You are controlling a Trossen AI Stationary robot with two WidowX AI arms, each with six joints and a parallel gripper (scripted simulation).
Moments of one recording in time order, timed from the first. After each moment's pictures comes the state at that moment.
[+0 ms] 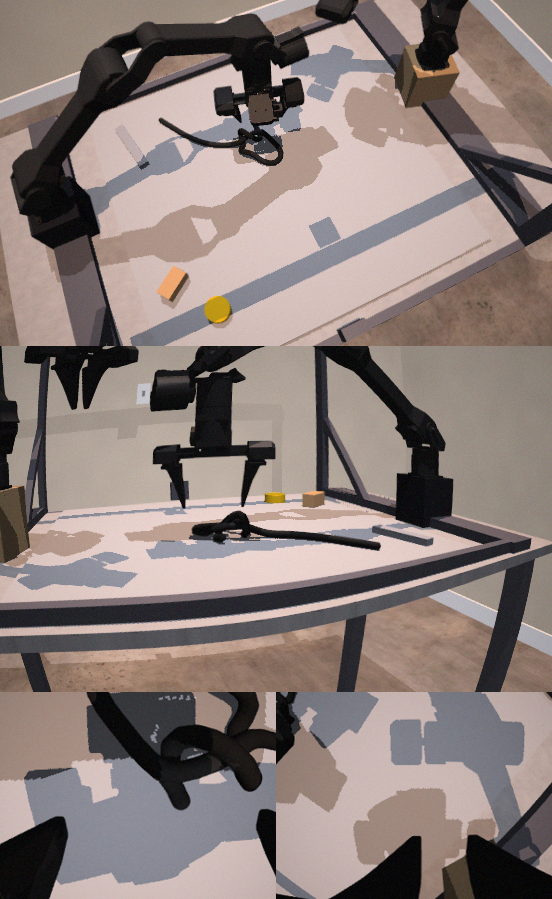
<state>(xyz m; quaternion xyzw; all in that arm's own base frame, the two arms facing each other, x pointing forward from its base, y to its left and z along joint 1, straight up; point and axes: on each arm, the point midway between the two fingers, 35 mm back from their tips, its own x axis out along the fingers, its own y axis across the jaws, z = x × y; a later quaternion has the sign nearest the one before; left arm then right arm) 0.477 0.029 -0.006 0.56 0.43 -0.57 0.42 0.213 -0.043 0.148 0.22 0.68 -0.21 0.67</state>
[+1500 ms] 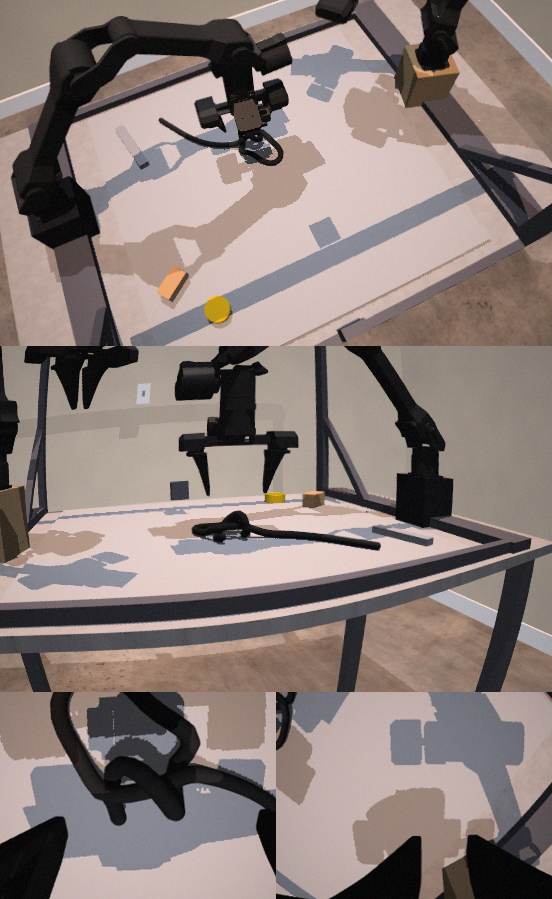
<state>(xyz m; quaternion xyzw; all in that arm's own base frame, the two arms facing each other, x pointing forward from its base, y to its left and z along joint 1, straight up) 0.434 0.017 0.011 0.53 0.47 -0.53 0.47 0.213 -0.043 0.148 0.22 0.68 -0.21 0.67</state>
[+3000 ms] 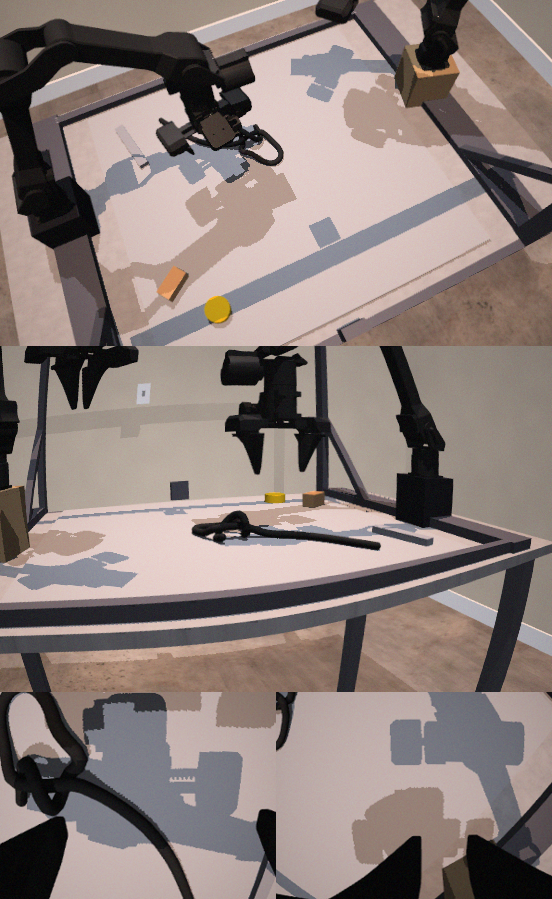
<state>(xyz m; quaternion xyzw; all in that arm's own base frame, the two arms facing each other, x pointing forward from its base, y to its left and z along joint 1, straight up) 0.349 -0.008 0.039 0.45 0.55 -0.45 0.55 0.213 -0.043 0.148 0.22 0.68 -0.21 0.67</state>
